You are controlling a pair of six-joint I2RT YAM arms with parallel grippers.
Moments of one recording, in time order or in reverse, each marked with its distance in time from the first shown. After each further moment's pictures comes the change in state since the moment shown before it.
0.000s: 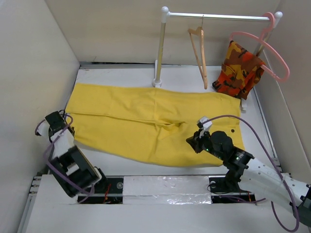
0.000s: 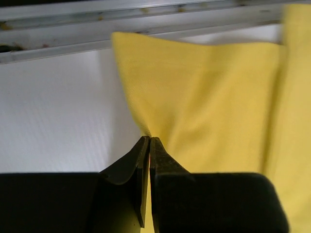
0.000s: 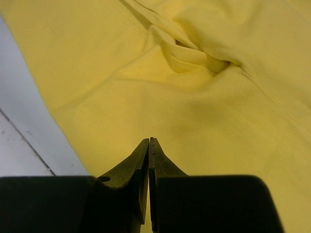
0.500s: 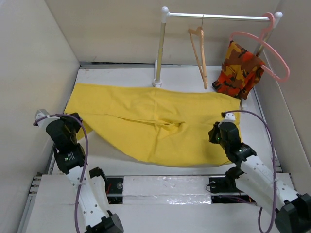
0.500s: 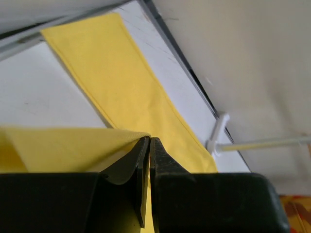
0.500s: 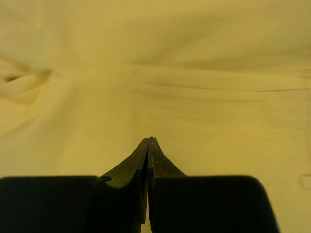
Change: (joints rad) left arm -0.135 -0.747 0.019 -0.022 0.313 0.055; right arm -0.385 0.056 0.001 -0.158 0.184 0.195
